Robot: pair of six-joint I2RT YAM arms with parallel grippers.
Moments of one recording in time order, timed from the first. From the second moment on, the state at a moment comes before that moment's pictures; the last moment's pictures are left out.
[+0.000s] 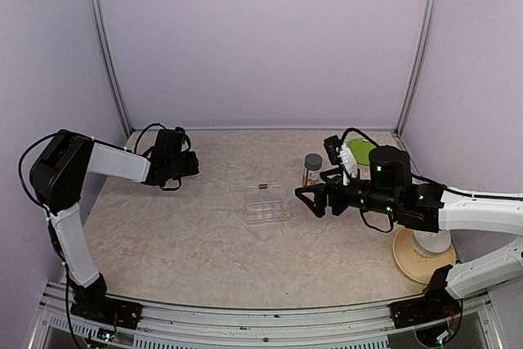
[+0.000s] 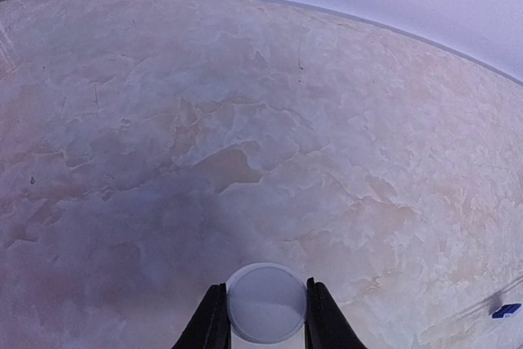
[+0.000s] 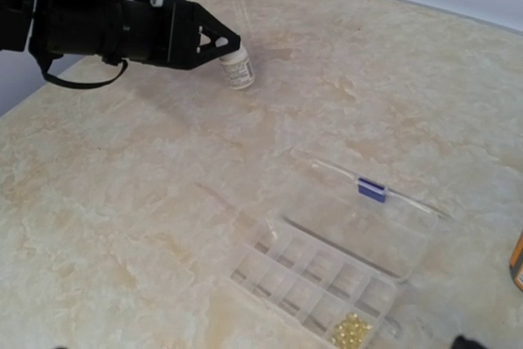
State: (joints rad) left arm -0.40 1.87 1.03 0.23 -0.20 -0.40; right arm 0.87 1.15 0.69 0.15 -0.02 0.22
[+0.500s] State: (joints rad) left arm -0.40 1.91 1.04 0.23 -0.22 -0.40; right arm 0.87 1.17 0.69 0.15 -0.02 0.22
